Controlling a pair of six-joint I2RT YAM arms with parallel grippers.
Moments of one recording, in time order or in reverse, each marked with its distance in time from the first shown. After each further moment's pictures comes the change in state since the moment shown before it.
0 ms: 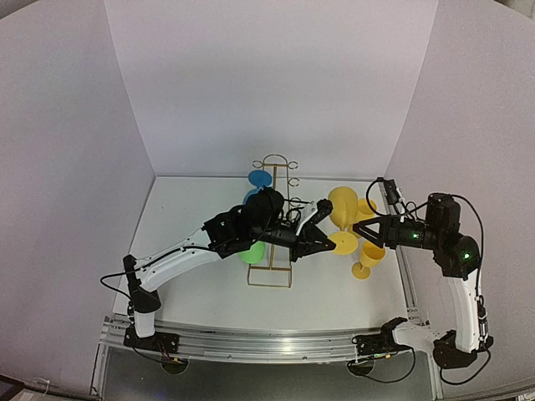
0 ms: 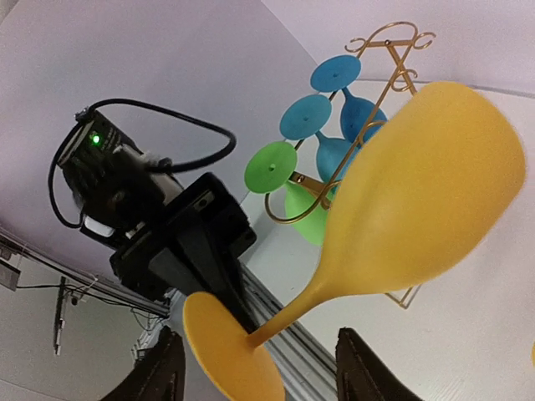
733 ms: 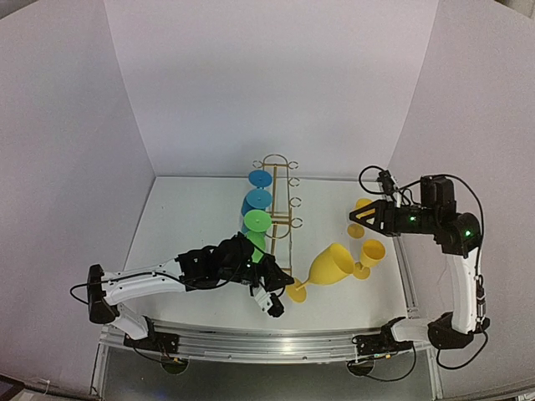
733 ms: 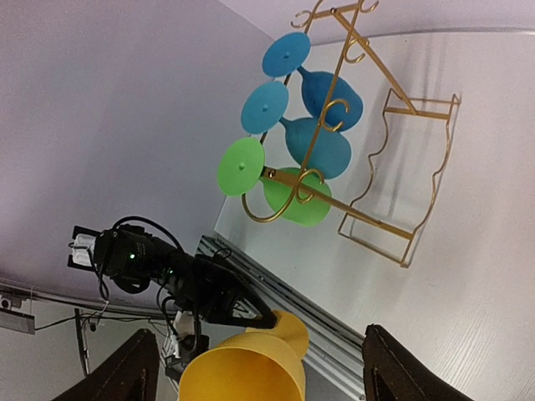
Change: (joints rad) left arm -0.067 -0.429 -0.790 0.144 -0.236 1.628; right arm 0.000 0.207 0.317 -0.282 0.064 0.077
